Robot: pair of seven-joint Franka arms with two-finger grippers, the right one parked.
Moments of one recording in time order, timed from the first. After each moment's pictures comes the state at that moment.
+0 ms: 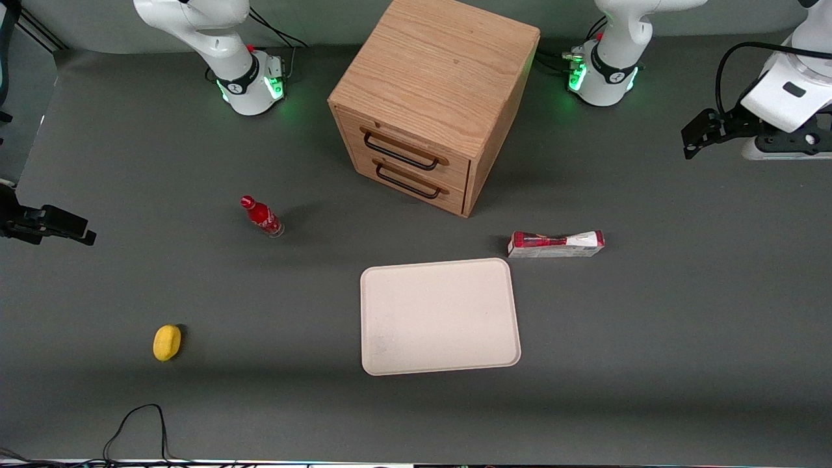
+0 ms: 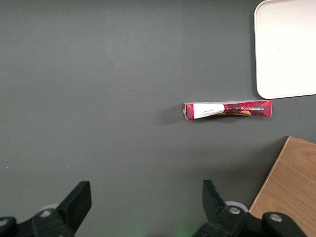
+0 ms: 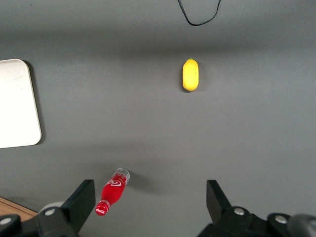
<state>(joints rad) 0.02 -0.23 -0.10 -1.88 0.02 1.66 -0.06</state>
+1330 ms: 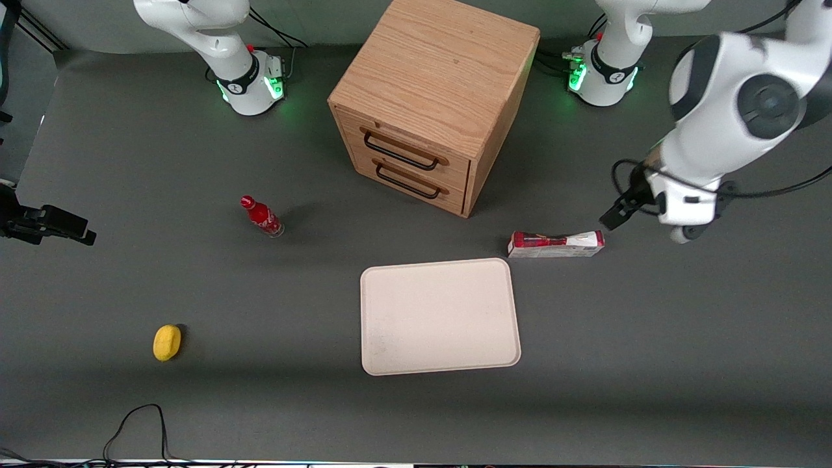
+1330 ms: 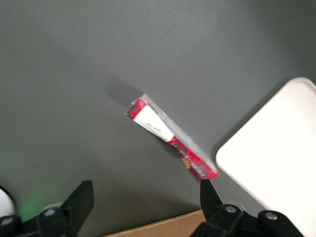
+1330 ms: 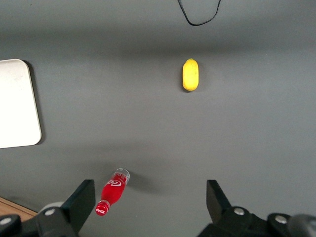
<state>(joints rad) -0.14 0.07 -0.14 -1.91 -0.06 1.90 -1.14</state>
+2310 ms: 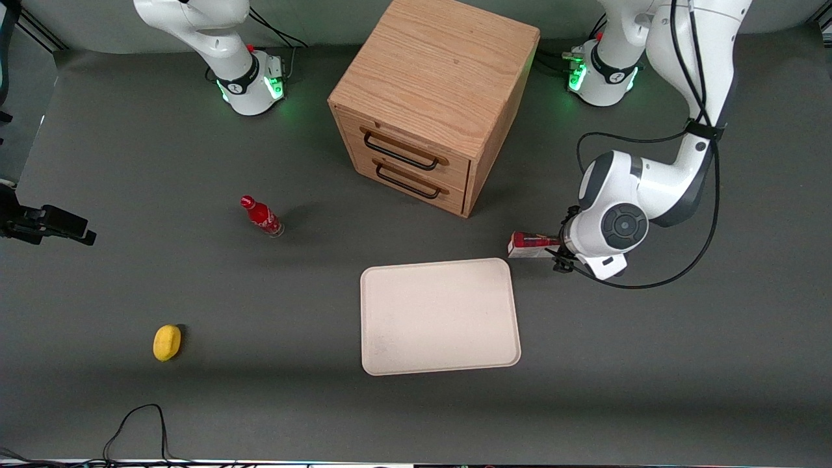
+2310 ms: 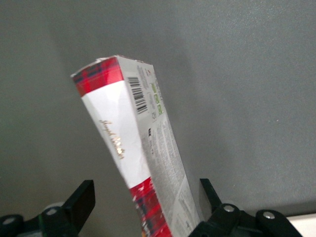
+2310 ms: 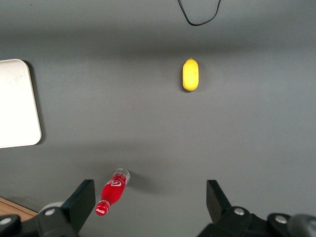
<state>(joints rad) -0.25 0.43 -0.10 -1.91 -0.05 2.11 -1.61</state>
